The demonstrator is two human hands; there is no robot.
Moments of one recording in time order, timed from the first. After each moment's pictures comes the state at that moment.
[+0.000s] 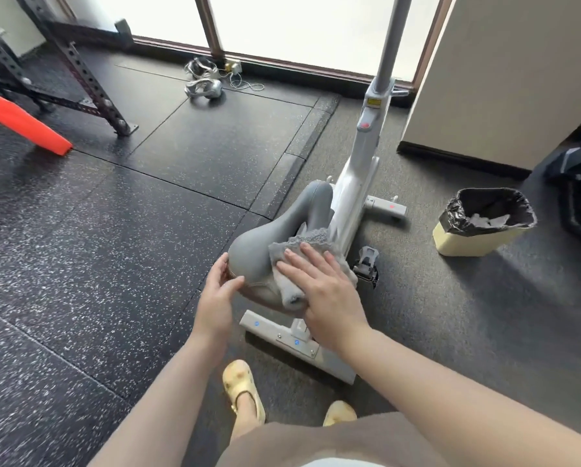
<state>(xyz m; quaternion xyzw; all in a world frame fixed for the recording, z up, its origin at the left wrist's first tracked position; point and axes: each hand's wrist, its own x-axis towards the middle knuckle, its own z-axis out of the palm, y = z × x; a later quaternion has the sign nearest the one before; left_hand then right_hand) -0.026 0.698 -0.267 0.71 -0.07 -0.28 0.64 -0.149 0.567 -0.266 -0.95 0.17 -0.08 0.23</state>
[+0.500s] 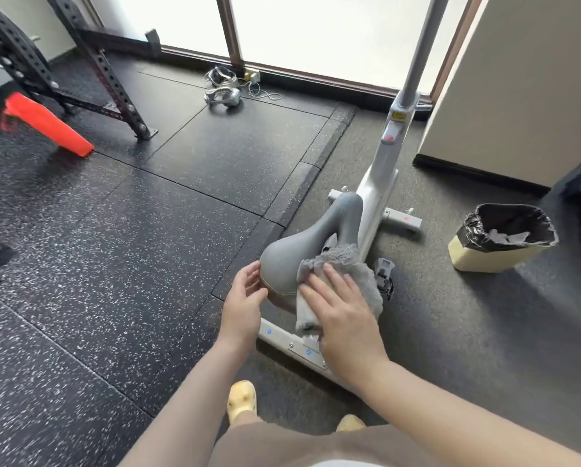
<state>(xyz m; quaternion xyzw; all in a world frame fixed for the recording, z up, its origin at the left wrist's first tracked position) -0.014 0.707 -0.264 0.74 -0.10 -0.28 0.60 -0.144 0.605 -0.255 -0.97 0.19 -0.07 0.15</state>
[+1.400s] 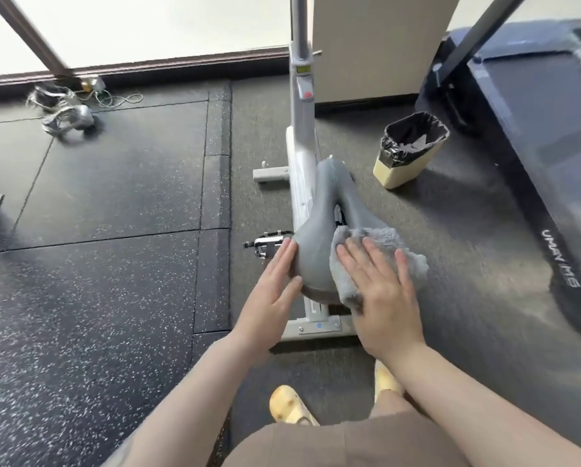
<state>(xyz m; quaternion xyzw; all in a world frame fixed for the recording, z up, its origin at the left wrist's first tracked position) 0.104 0.708 -0.290 0.63 -0.54 -0.42 0.37 -0.082 0.676 -0.266 -0.85 0.50 -0.12 0.11</state>
